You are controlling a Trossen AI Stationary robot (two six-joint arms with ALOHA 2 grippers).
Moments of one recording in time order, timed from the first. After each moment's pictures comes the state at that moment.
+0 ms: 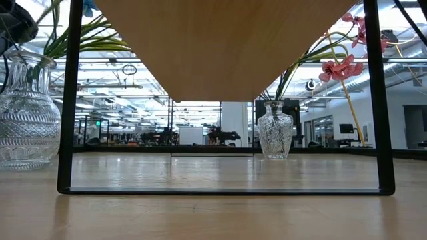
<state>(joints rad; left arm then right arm) -1.28 0.82 0.29 0.81 -1.22 0.02 0.35 2.15 1.66 0.26 0.57 -2.03</state>
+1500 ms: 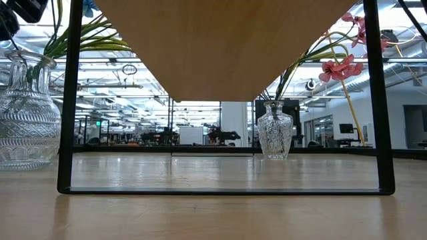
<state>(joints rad) -1.02 0.82 0.29 0.67 -0.87 -0.20 0.36 2.09 1.66 0.39 0.55 -2.02</state>
